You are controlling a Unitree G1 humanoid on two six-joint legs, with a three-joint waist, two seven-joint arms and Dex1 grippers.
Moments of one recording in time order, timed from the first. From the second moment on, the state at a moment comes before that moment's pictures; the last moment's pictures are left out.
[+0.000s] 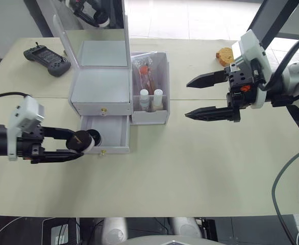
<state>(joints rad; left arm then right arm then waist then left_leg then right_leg) -0.14 1.22 0.29 -0.32 -0.67 0.73 -1.30 -0.89 -0.92 0.06 -0.24 0.64 0.89 1.22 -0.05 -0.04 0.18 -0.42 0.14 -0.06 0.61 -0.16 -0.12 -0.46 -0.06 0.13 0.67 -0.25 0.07</state>
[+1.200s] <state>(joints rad) -0.47 1.02 -0.10 -0.23 -0.39 0.72 -1.13 -0.84 -0.98 -0.02 -0.36 0.73 0.97 1.12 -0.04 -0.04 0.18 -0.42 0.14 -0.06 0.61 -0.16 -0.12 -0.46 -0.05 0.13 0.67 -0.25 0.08</state>
